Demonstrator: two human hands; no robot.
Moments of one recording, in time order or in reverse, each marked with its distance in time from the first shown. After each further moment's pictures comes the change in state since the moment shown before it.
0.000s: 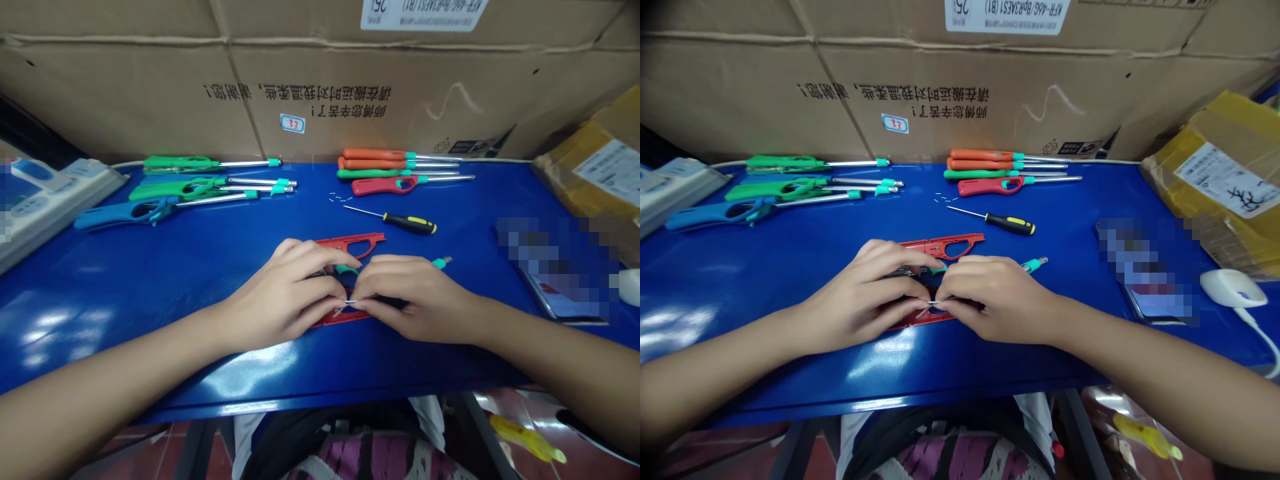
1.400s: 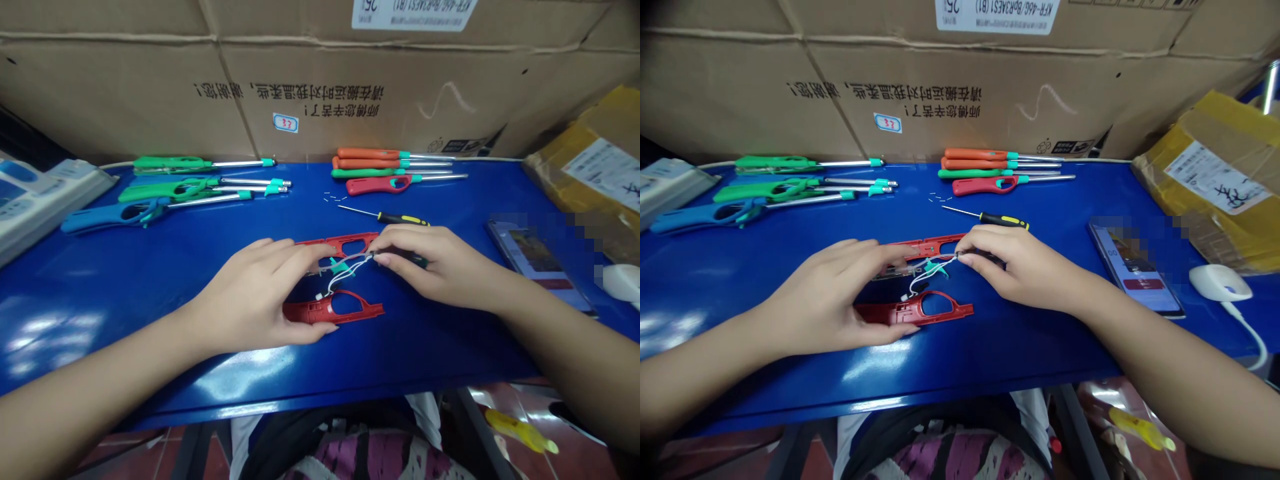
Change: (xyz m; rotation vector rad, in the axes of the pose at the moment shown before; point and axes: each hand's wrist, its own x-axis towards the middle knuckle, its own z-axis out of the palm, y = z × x) left_hand -0.003 0.005 -0.016 0.171 -0.085 -0.190; right_hand -0.003 0.017 -0.034 -0.124 0.076 0.131
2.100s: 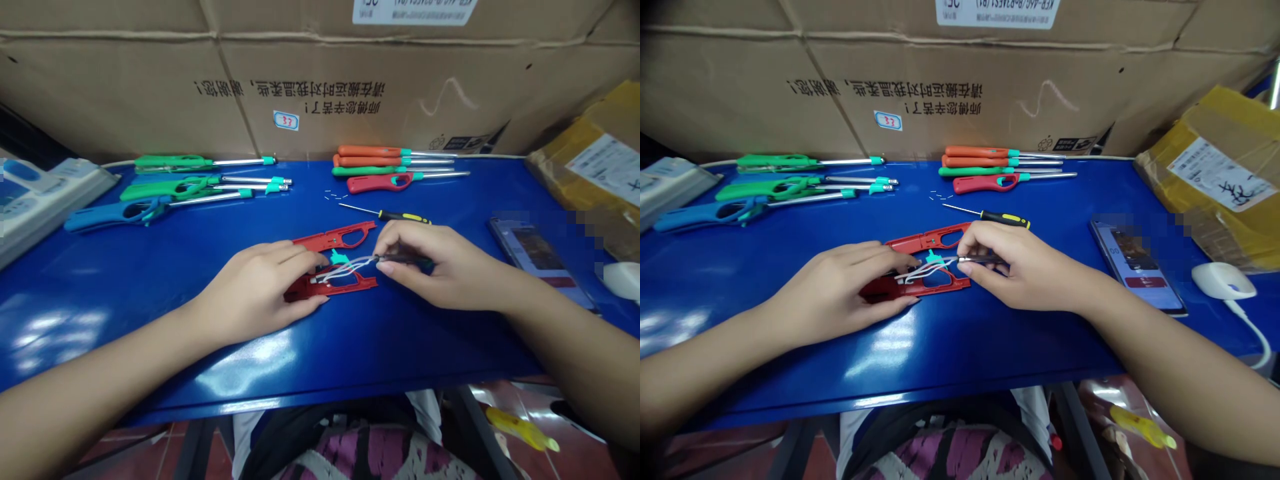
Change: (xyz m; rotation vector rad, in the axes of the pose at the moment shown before) left_hand -0.002 -0.008 0.009 -0.020 -0.039 -0.008; right_hand -0.003 -0.006 -0.005 0.159 -0.062 0.082
